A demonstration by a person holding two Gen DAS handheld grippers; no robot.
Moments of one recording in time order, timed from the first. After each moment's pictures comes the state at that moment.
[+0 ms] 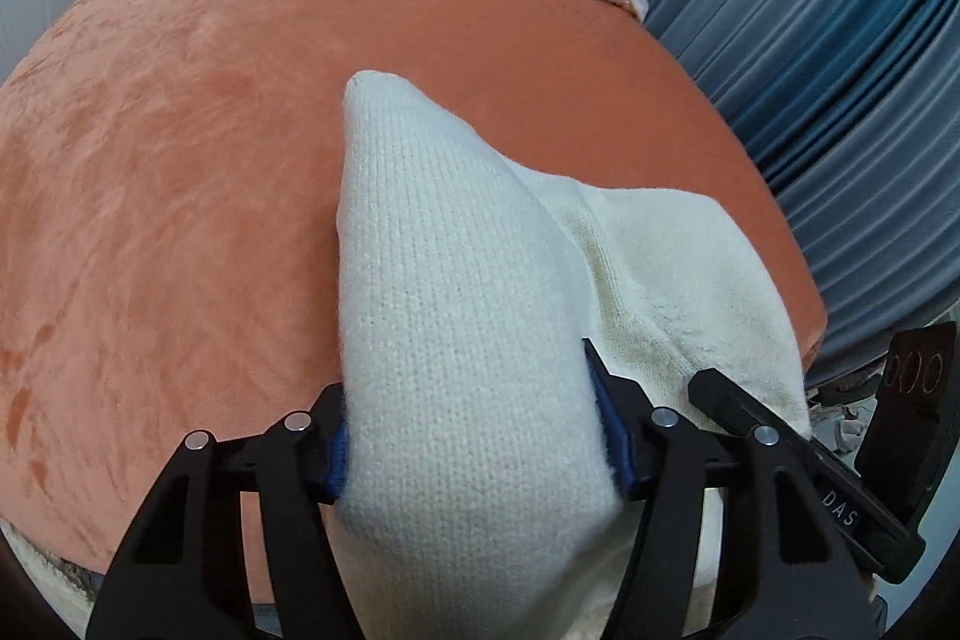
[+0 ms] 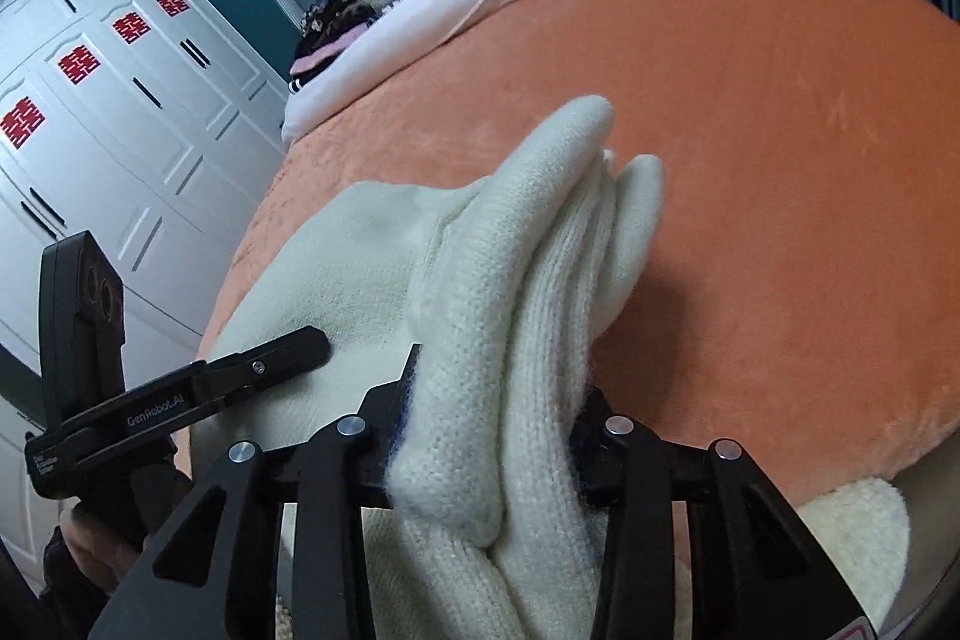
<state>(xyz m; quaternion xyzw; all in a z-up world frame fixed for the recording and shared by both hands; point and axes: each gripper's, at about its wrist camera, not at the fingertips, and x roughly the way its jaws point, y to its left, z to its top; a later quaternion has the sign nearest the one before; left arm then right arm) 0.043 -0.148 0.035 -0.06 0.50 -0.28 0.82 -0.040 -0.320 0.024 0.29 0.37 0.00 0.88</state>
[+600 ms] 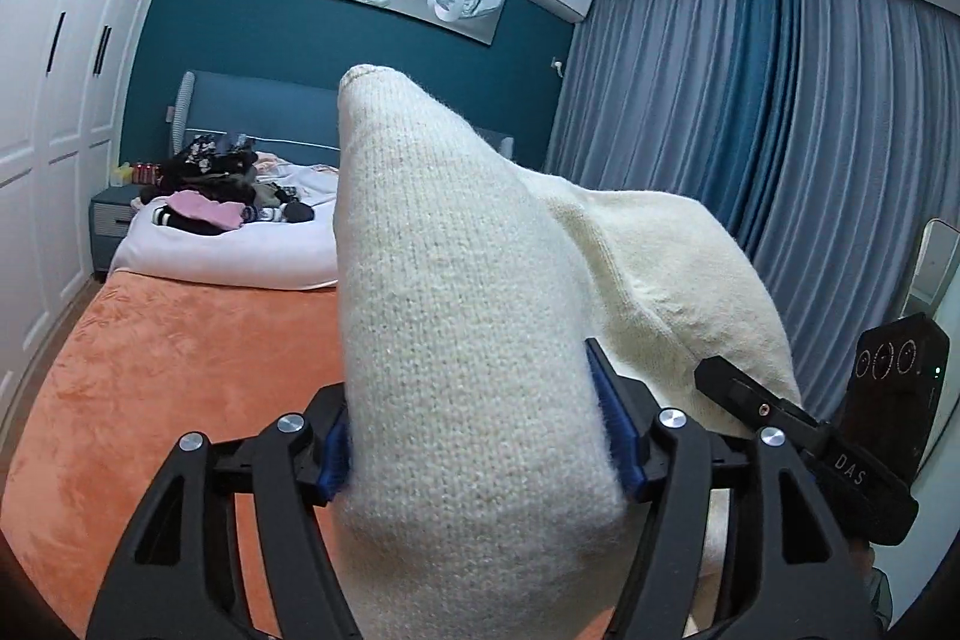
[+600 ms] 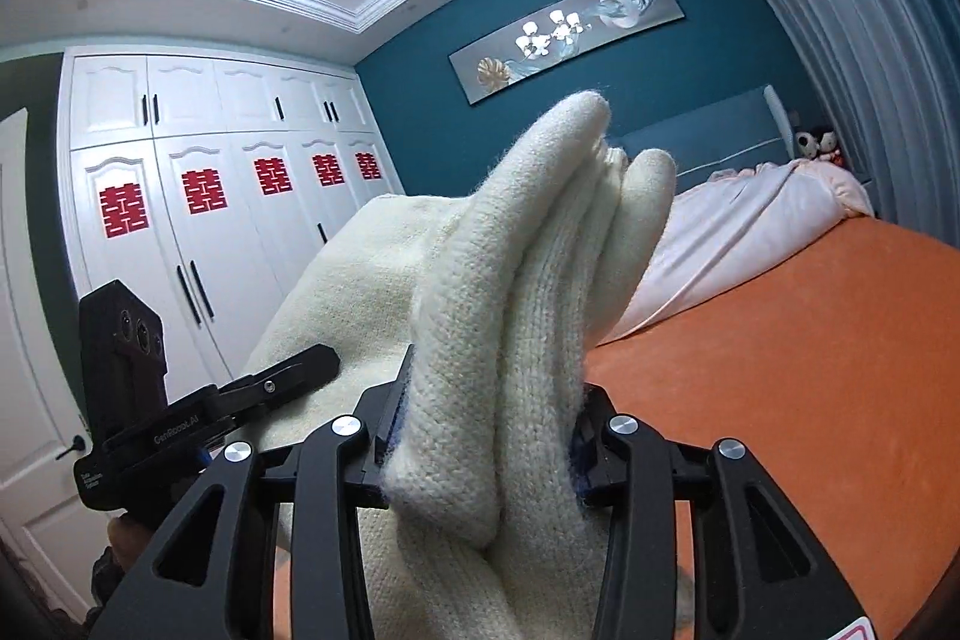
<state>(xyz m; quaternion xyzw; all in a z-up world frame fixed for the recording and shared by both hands) 0.025 -0.040 0.278 -0.07 0.19 -0.33 0.92 -0.009 -0.248 0.231 0.24 0.10 0.12 0.96</state>
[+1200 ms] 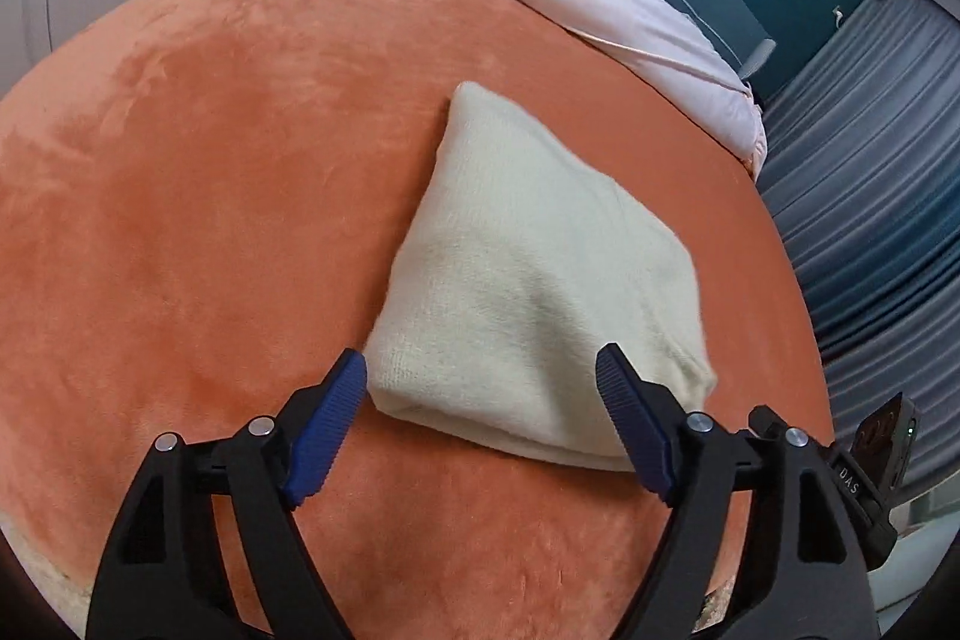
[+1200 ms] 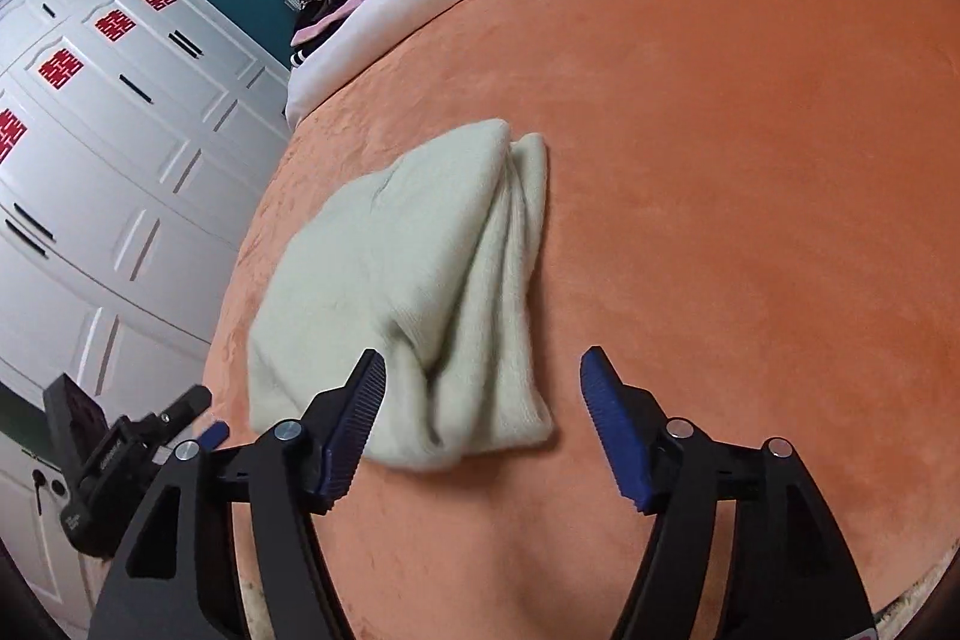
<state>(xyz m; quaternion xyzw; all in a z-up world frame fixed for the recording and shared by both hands) 0.124 0.079 -0.032 -0.21 0.47 -0.14 0.85 0.099 -0.222 -0.070 0.34 0.42 0.02 0.84</state>
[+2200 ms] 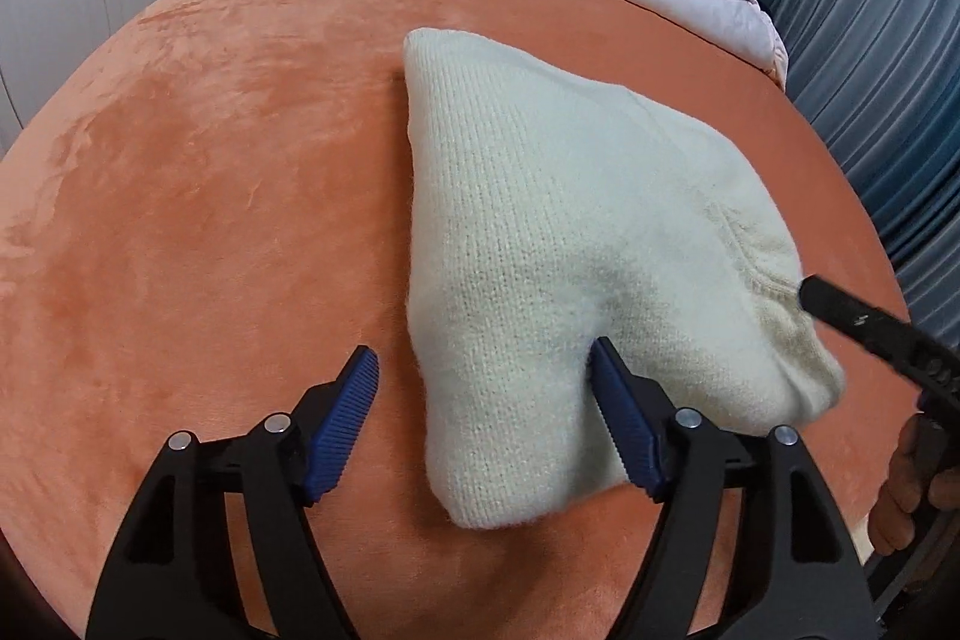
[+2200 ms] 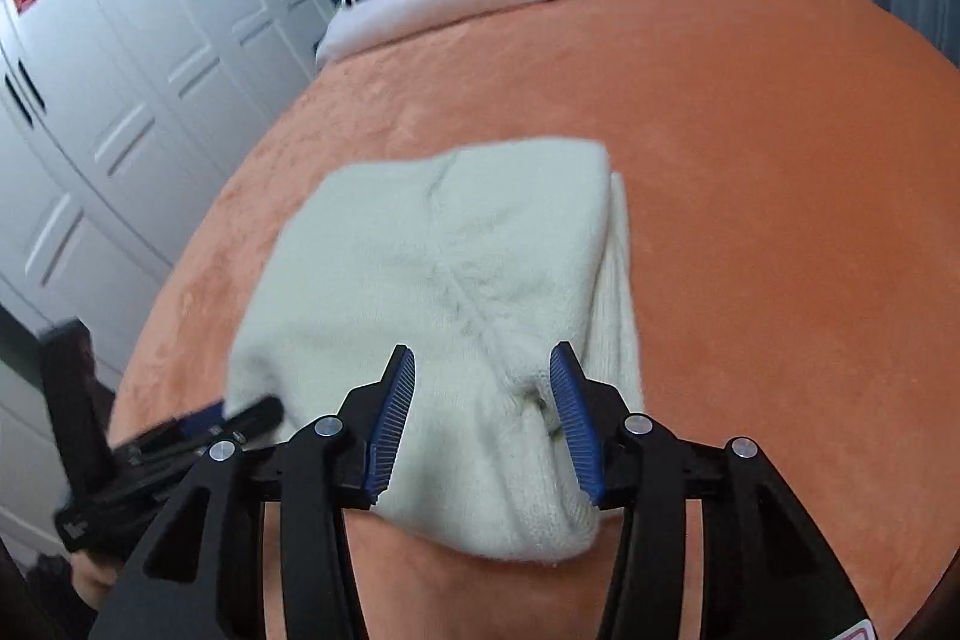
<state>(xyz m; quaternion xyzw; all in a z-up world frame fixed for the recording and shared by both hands) 0.149 0.028 -0.065 -0.06 0.49 -0.14 0.86 0.162 -0.178 -0.061 0.12 0.47 0.03 0.87</state>
